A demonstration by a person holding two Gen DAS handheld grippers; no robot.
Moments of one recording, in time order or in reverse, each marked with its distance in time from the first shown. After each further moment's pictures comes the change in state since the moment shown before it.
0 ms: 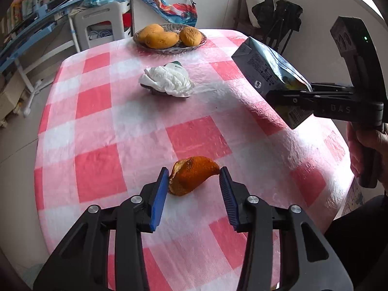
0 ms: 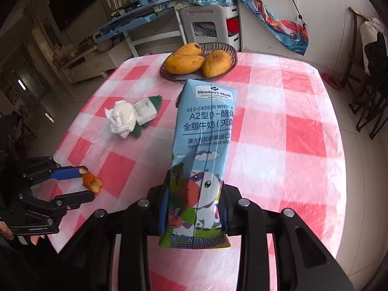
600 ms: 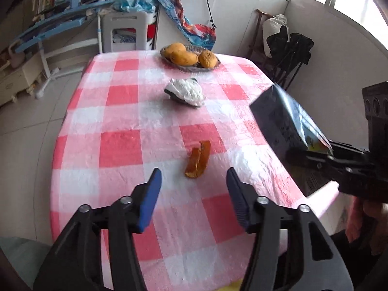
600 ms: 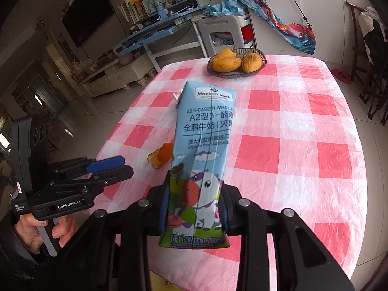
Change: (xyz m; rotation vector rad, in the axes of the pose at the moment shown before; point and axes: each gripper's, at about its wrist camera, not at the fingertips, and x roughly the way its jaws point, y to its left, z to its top) left arm -0.045 0.000 -0.019 -0.126 -0.144 0.038; right arm -0.045 0.059 -0.047 0.037 -0.080 0.109
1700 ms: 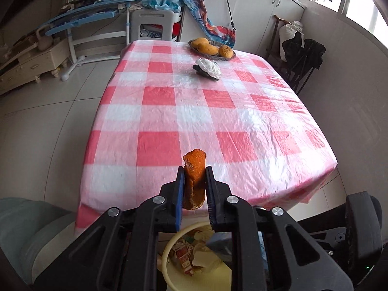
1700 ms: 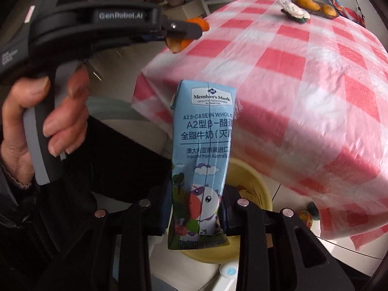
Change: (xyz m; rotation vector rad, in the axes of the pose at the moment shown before) left arm -0.085 0.005 -0.098 -0.114 0.008 0.070; right arm 0.011 0.121 -0.159 -0.205 0.298 0.150
